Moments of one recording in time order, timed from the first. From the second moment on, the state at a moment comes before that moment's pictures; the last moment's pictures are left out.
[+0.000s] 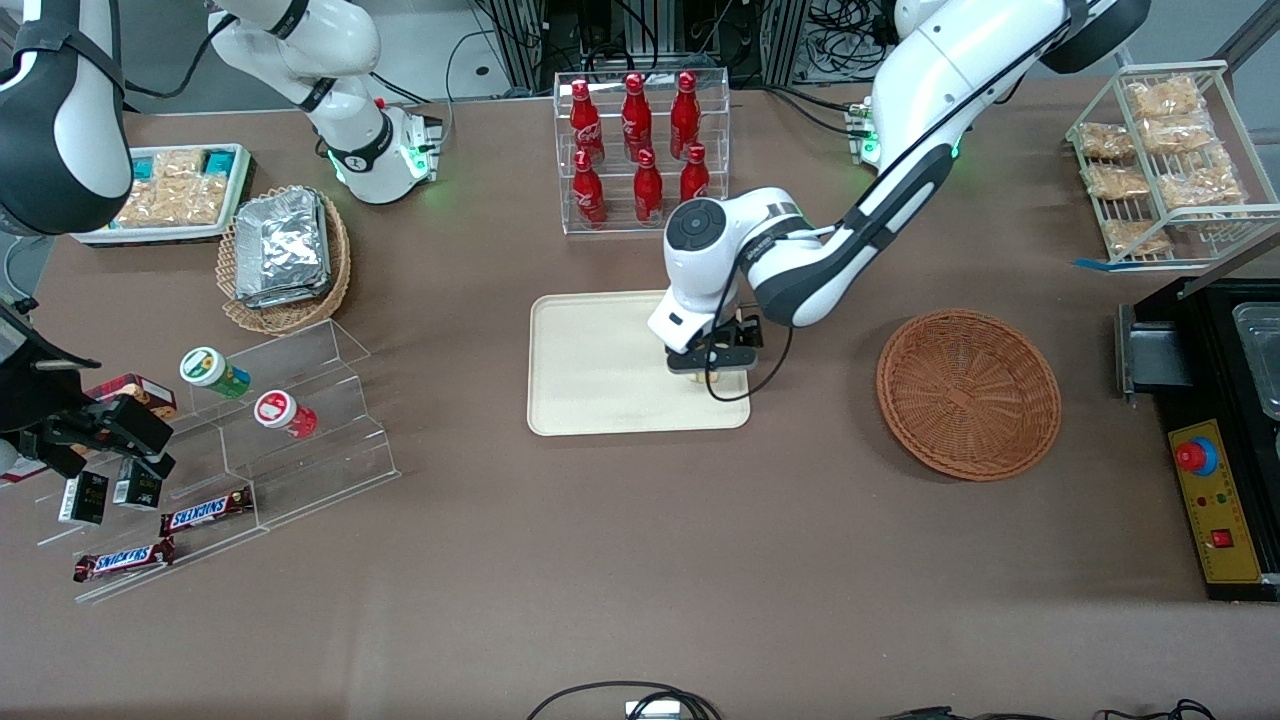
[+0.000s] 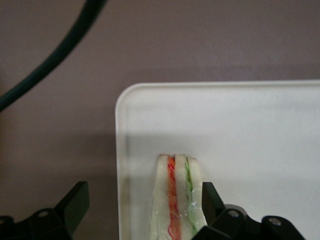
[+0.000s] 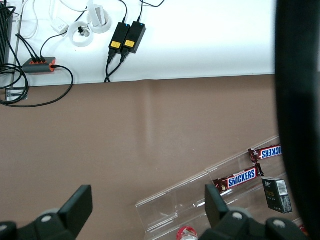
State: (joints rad) arm -0.08 0.58 -0.75 -1.88 0.64 2.17 -1.20
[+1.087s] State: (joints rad) arm 0.12 0.45 -0.75 -1.55 0.44 1.74 -1.14
